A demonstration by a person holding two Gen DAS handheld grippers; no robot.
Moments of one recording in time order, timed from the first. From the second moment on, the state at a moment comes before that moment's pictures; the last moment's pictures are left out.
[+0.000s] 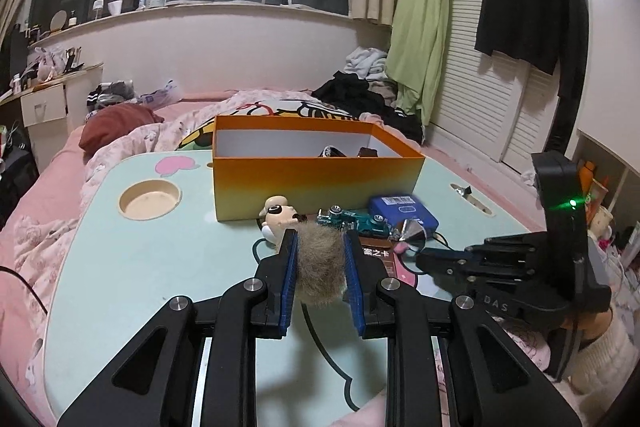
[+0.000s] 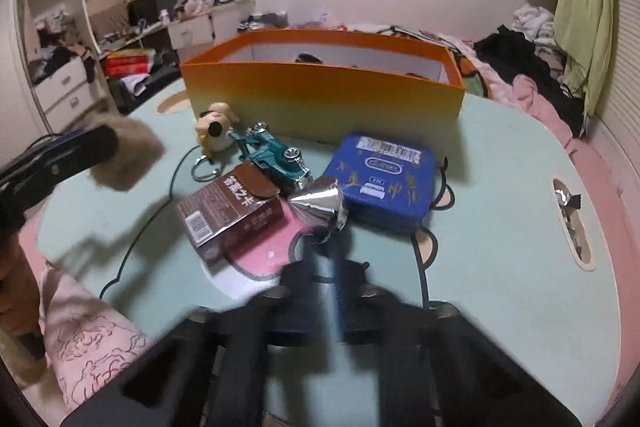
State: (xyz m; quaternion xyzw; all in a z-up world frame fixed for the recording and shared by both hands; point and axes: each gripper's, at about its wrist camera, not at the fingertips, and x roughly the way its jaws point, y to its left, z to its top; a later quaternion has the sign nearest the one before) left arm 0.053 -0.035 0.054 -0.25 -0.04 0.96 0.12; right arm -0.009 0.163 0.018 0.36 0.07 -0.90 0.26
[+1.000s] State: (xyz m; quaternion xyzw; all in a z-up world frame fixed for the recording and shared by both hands) left arm 0.059 -0.035 0.064 -0.24 -0.04 0.96 0.12; right arm -0.012 0.164 0.024 0.34 0.07 -0.89 0.30
